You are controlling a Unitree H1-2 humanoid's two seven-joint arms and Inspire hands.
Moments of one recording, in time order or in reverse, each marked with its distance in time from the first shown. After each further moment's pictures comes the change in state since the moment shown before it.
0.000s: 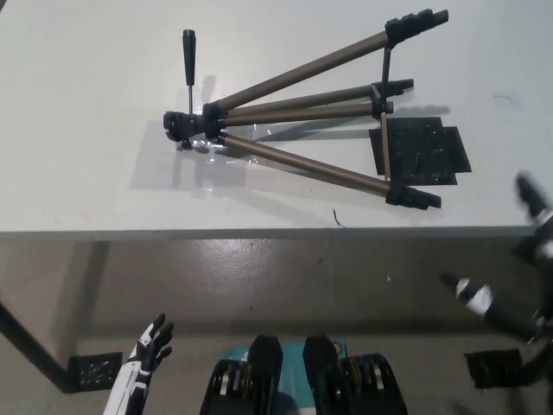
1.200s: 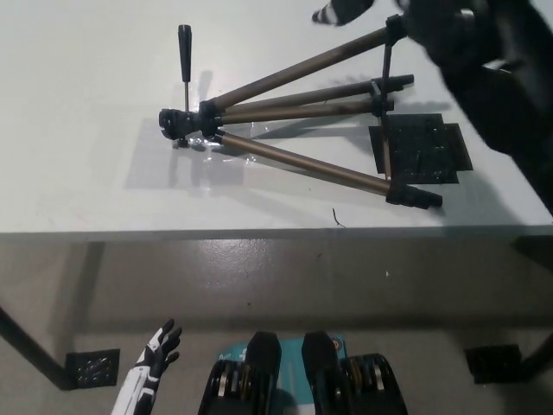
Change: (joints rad) left_arm 0.012 0.009 -0.023 -0.005 0.023 -0.015 -0.015; right_arm -1.276 -0.070 0.640 0.988 -0.434 0.464 0.431
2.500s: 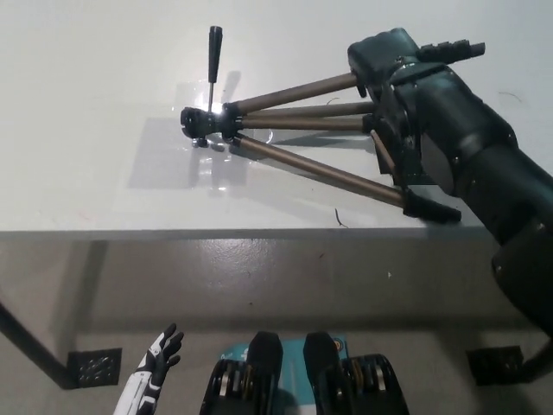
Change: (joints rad) left_arm 0.006 0.006 -0.004 0.007 0.004 -0.030 -0.003; right_arm 0.046 0.103 0.194 0.584 -0.146 -0.102 -0.351
